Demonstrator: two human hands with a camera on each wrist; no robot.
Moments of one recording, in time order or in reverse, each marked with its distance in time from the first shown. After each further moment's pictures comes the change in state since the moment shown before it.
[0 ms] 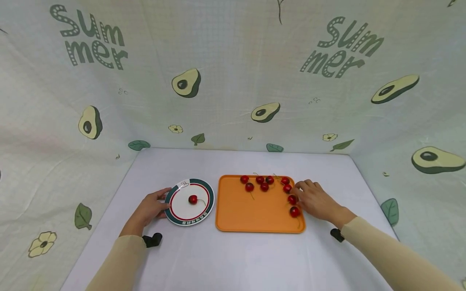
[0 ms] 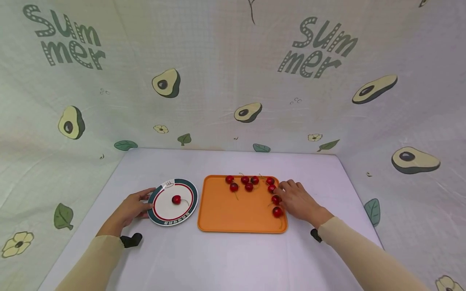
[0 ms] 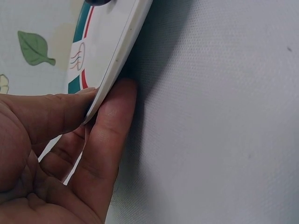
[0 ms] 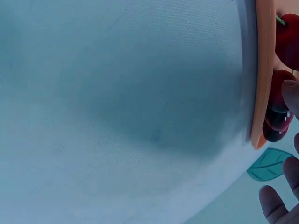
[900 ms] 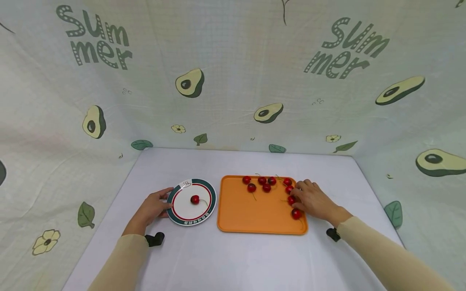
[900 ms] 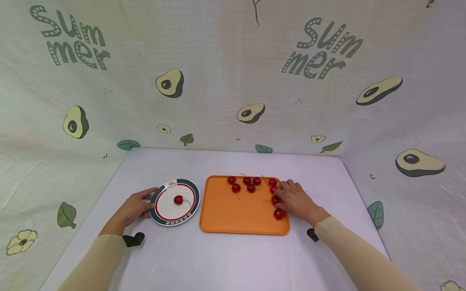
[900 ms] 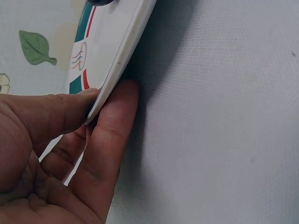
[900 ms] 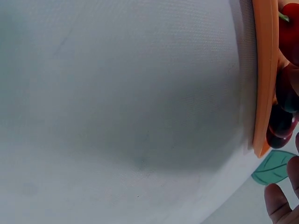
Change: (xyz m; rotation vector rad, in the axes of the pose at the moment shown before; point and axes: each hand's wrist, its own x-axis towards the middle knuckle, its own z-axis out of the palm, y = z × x) left_hand -0.004 0.005 0.001 0.000 0.014 -0.012; right_hand 0.013 -0.001 0.009 0.117 -0.006 0.041
